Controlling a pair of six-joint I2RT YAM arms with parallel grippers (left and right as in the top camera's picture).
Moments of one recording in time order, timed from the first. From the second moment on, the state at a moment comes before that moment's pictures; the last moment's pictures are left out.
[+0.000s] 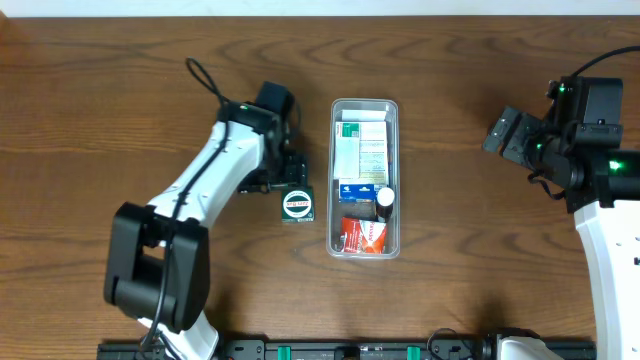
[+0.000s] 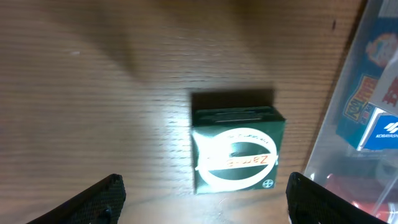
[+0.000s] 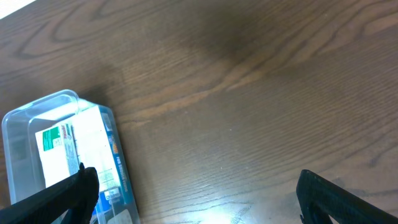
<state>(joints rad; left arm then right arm) -0.35 1.83 1.33 -1.03 0.10 -0.37 -0.03 1.29 1.32 -0.99 0.02 0.41</state>
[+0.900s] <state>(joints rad) -0.36 1.99 1.34 -1.01 0.20 -0.38 -0.03 1.29 1.32 -0.99 0.02 0.41</state>
